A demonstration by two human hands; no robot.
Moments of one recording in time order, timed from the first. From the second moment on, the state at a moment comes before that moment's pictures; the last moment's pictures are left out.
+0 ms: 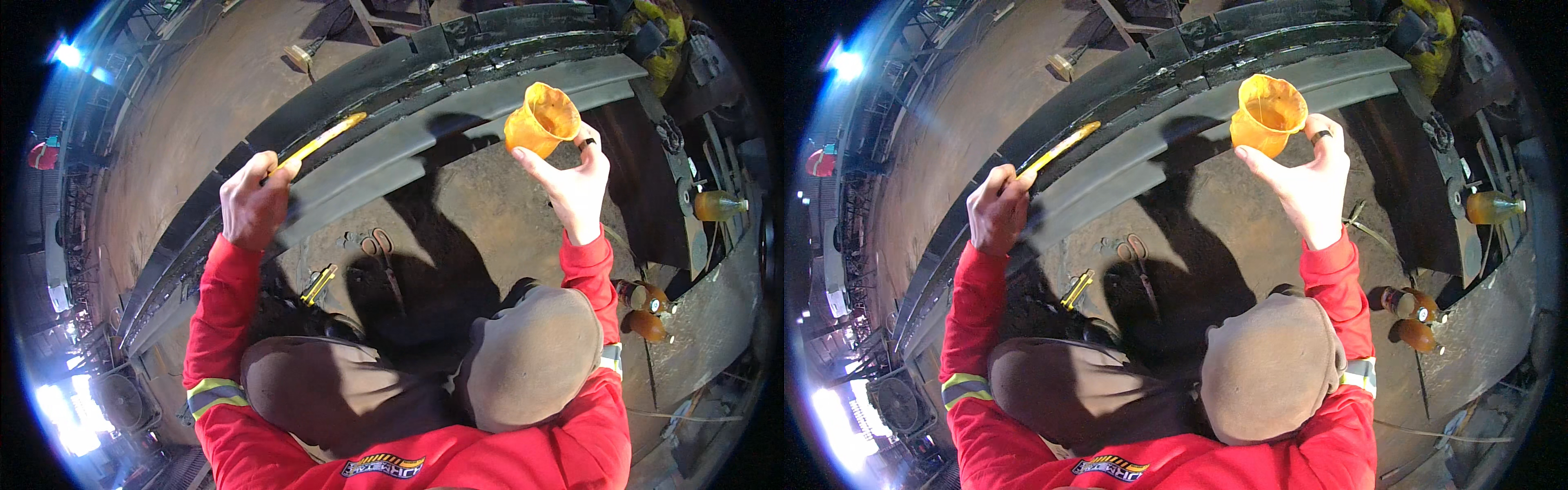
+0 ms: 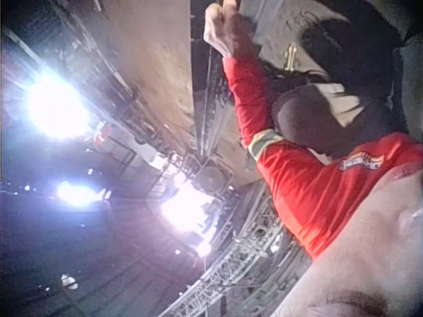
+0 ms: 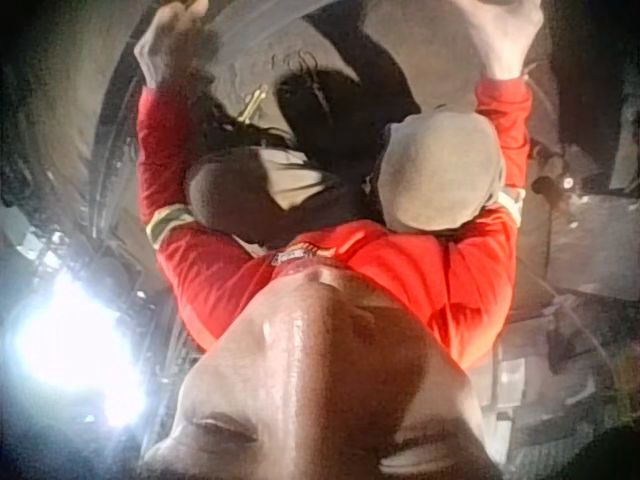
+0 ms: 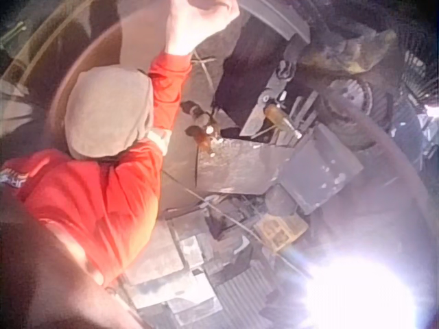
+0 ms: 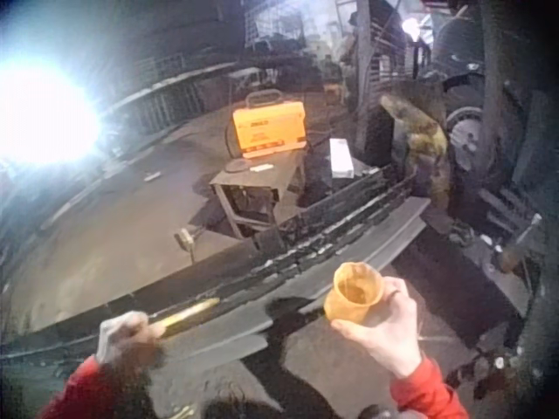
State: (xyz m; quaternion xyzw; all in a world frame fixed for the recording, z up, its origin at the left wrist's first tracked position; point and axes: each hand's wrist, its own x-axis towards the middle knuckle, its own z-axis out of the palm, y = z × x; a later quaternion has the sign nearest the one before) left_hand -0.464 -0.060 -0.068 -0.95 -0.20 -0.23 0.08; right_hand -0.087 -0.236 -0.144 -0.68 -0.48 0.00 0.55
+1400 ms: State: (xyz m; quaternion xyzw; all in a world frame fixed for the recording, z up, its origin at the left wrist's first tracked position) left_hand -0.359 -0.077 0.019 -0.97 -0.18 0.08 0.17; right_hand -0.072 -0.238 -0.153 -0.66 -0.44 -0.04 0.61
